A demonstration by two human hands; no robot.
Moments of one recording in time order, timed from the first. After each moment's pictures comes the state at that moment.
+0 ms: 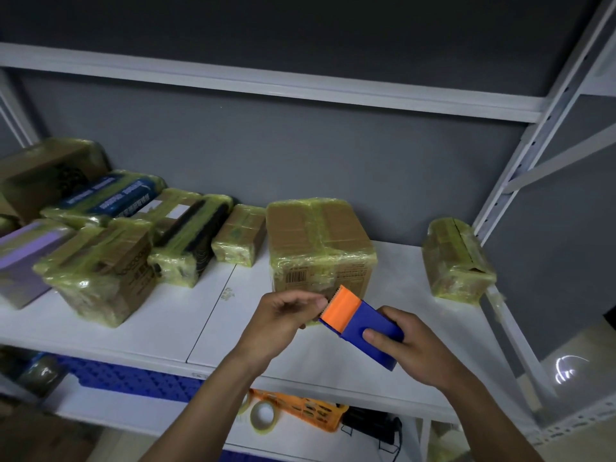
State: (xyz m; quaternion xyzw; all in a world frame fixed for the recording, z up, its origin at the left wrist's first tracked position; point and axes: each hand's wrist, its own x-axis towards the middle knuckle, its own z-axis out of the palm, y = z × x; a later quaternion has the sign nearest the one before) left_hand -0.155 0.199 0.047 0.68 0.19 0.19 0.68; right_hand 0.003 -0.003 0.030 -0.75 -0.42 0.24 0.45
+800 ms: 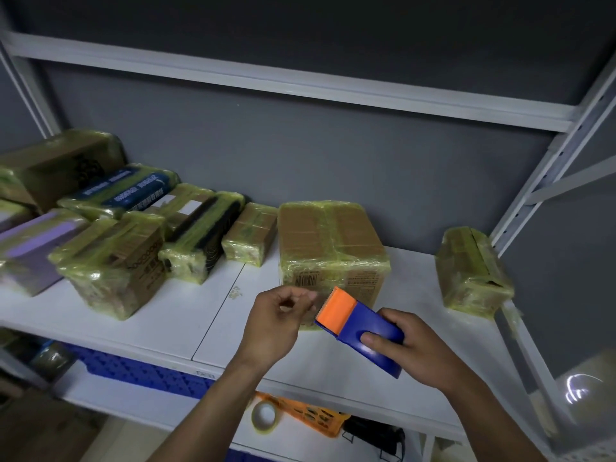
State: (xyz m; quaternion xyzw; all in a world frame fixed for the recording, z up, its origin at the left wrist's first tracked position) left_hand -0.148 0.212 0.036 0.72 0.26 0.30 0.57; right_hand 0.005 0.019 0.043 -0.74 -0.44 0.26 0.45
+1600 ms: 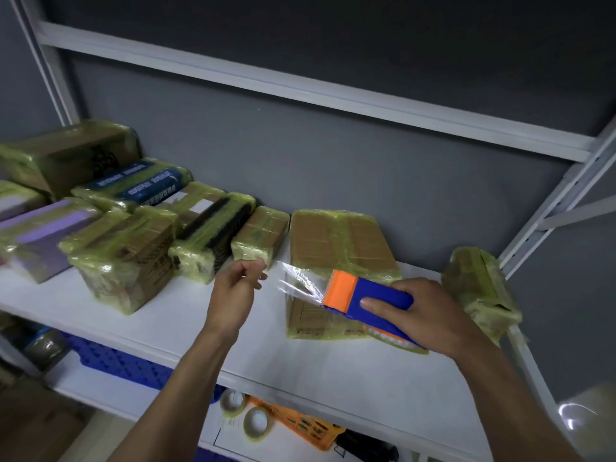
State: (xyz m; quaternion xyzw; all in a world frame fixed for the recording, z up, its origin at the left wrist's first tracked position) left_hand -0.164 0.300 0.024 0.58 0.36 0.38 0.62; right_hand 0.018 0.058 0.111 -0.82 -0.46 0.10 0.31
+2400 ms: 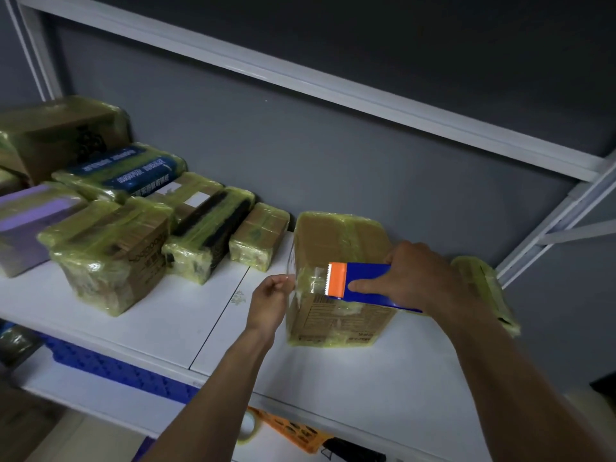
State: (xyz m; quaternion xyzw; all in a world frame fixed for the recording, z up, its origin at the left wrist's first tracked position) left_hand -0.100 0.307 -0.029 0.49 0.39 0.30 0.72; right_hand 0.031 0.147 0.152 -0.92 -0.39 0.05 0.05
